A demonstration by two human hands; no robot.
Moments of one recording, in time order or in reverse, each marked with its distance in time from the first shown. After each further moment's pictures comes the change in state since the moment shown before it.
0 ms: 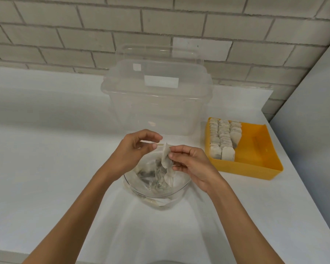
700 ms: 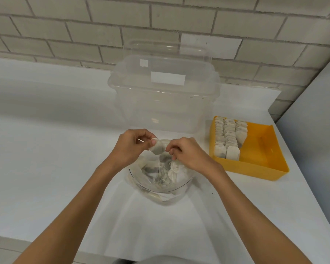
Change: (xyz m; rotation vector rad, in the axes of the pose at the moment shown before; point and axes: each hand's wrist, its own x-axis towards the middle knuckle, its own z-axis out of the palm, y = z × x) left_hand 0.006 -0.017 -0.007 0.163 0.138 -0.091; right_hand 0.042 -0.002 0.003 -1.062 -0.075 -0.329
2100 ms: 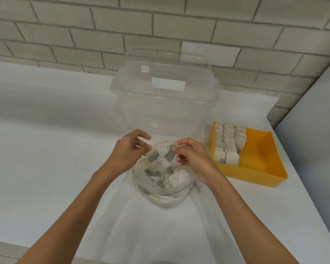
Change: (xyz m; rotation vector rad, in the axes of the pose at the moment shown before) left_hand -0.003 -0.004 -0.007 -0.010 0.048 -0.052; right_hand -0.012 -0.004 -0.004 0.923 0.152 0.330
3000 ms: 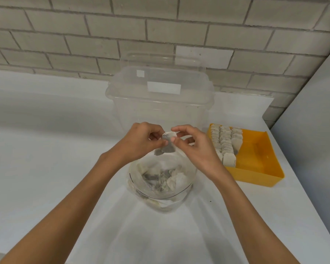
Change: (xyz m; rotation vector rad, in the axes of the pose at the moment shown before) left_hand 0.020 0.054 0.004 0.291 -0.173 0.320; right_hand -0.020 -0.037 -0.003 -0.479 0.109 -0.450
